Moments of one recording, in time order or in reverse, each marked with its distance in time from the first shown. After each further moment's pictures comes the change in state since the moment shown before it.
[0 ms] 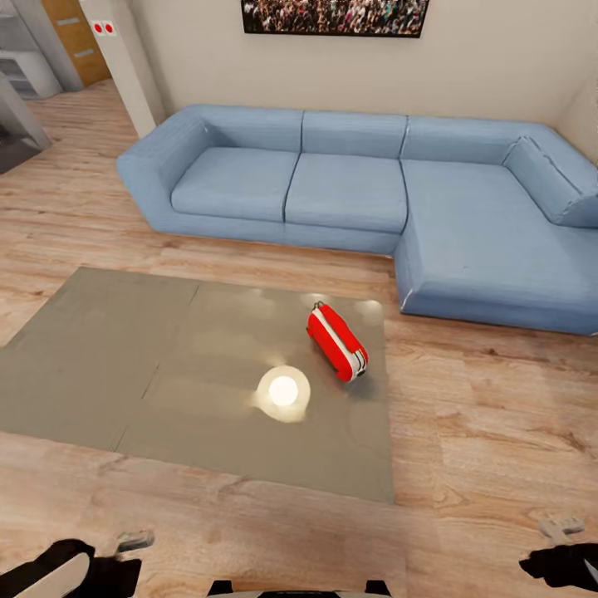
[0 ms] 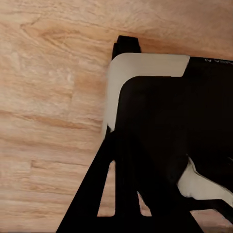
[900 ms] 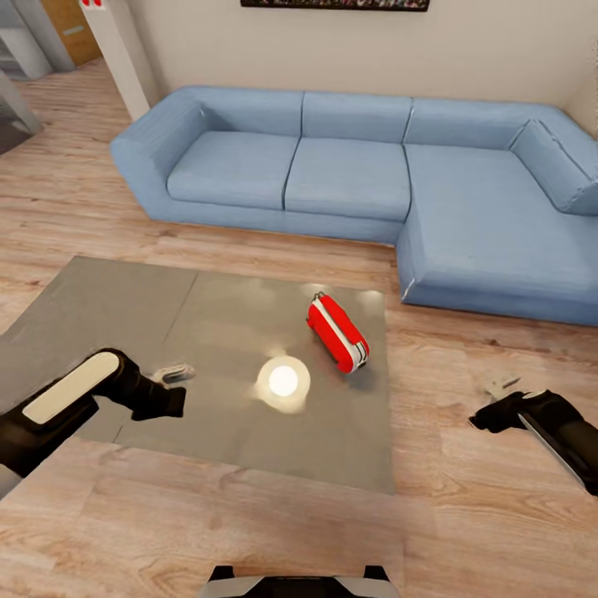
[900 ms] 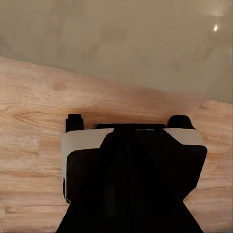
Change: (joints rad) left arm -0.459 -0.044 0.320 -0.374 0.510 0.517 0.692; right arm -0.032 -0.129 -0.007 -1.074 0.099 0.675 -0.145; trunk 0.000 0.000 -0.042
